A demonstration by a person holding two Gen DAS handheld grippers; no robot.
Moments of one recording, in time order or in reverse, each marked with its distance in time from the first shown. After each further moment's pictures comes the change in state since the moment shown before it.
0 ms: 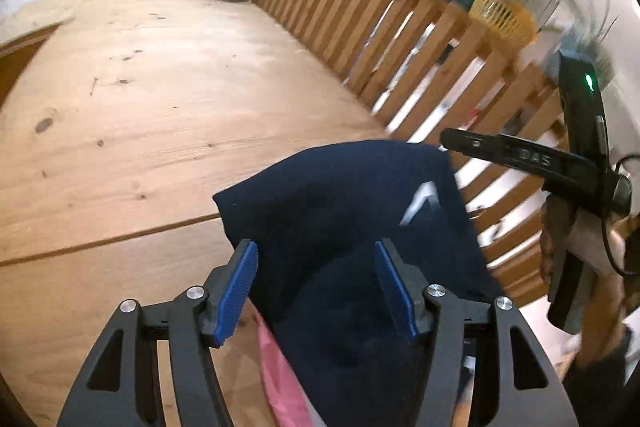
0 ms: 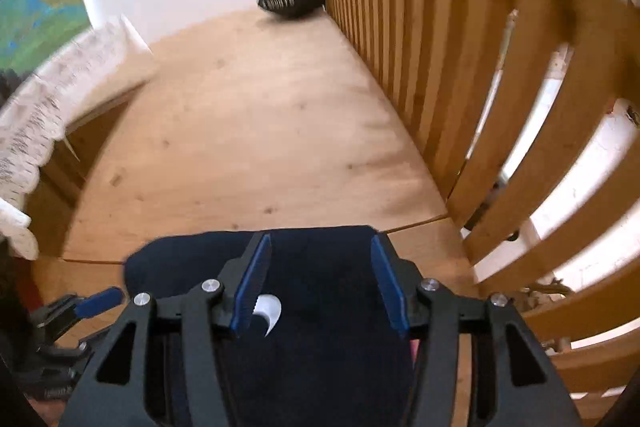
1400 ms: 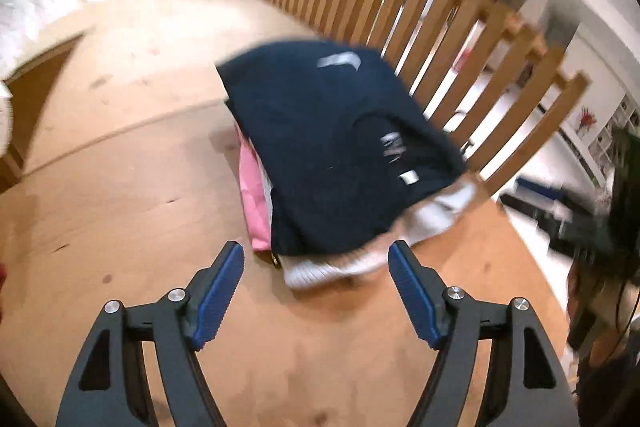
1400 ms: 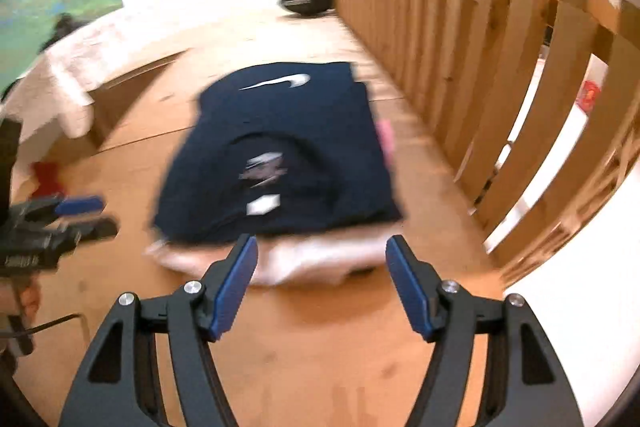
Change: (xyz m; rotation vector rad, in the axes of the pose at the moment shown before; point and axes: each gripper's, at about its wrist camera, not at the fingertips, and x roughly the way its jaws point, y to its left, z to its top) left arm -0.147 -0.089 -0.140 0.101 0.014 0.068; right arm -0.210 -0.010 -0.235 -0.056 -0.096 0.167
